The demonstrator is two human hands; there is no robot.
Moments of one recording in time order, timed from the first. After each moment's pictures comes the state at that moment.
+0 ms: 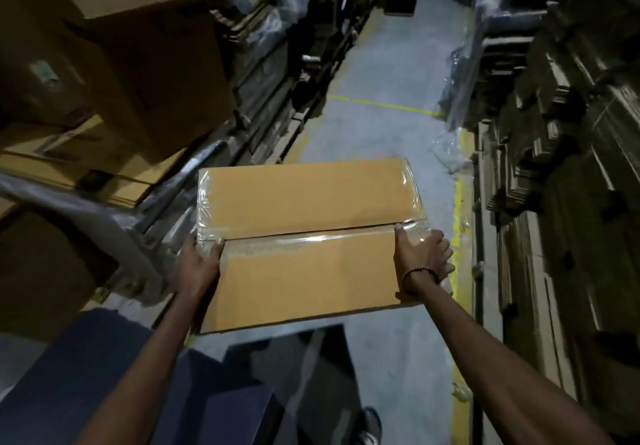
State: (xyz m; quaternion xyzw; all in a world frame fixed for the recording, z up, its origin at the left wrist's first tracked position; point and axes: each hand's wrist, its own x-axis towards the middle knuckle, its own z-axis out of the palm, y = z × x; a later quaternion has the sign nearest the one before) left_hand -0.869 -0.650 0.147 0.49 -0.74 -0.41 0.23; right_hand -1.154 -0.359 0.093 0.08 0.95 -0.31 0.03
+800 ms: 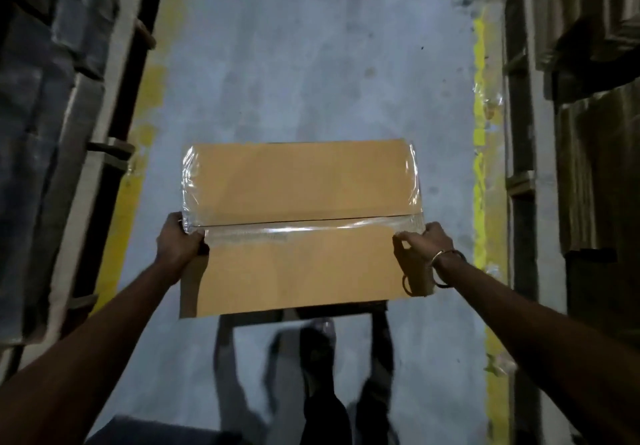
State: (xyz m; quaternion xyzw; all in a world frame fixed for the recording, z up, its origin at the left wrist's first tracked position) left_hand -1.267 -0.861 -0.460 0.53 -0.74 -0.40 -0.09; right_hand -1.477 -0.401 -0.471 0.19 0.88 -0.24 0.37
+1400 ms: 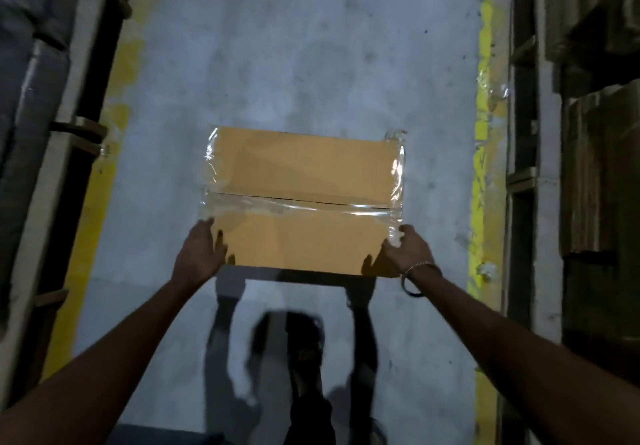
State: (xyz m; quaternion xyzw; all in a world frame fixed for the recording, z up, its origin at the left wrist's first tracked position) left_hand -1.261 -0.815 -0.544 0.38 -0.85 -0.32 -0.19; right_hand -1.448 -0.431 -0.496 0.10 0.90 -0.21 0.37
